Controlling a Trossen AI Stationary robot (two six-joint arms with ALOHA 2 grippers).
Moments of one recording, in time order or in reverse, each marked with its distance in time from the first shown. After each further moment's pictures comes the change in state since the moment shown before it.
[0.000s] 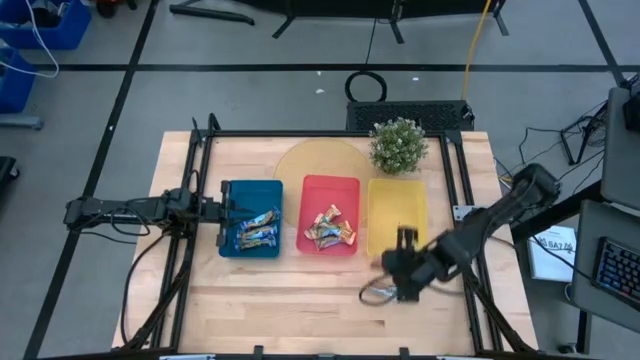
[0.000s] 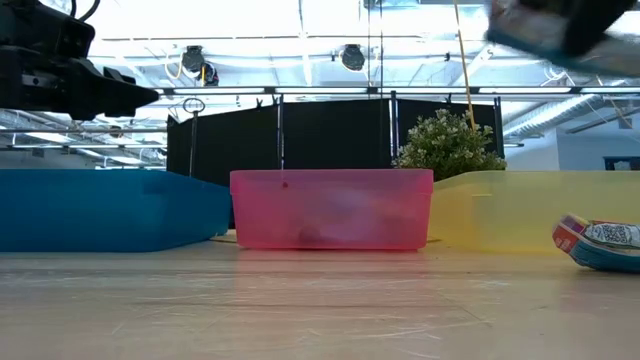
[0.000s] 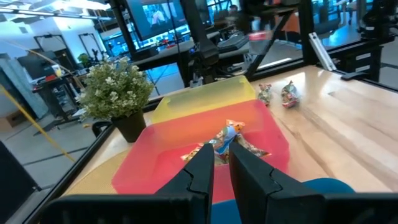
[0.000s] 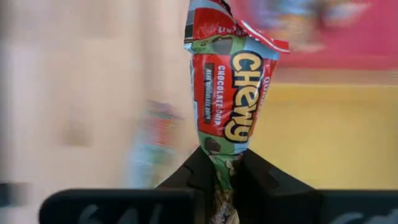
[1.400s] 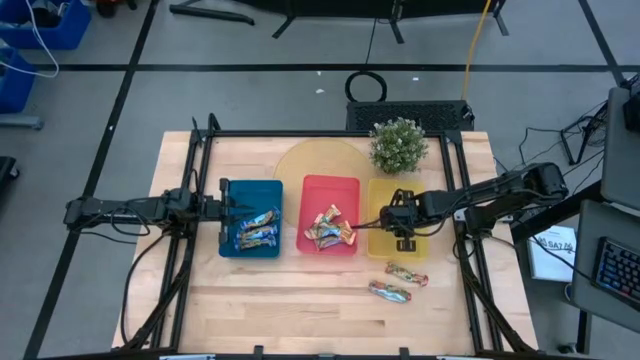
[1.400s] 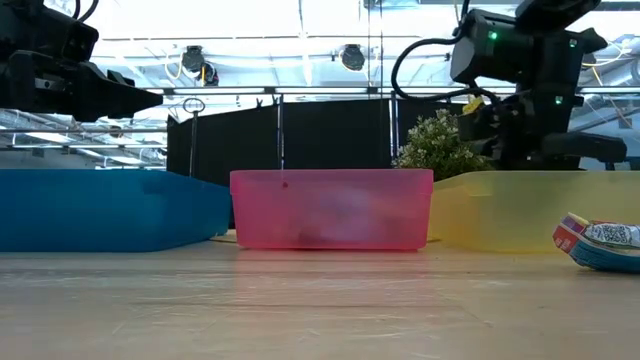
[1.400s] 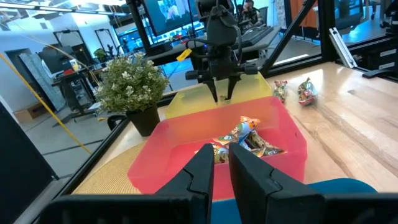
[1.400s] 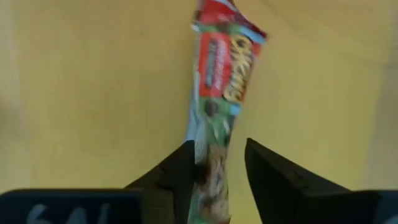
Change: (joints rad) left arm 0.000 0.000 0.000 0.000 -0.066 -0.003; right arm -0.531 -0.079 -0.514 0.317 -0.122 -0.546
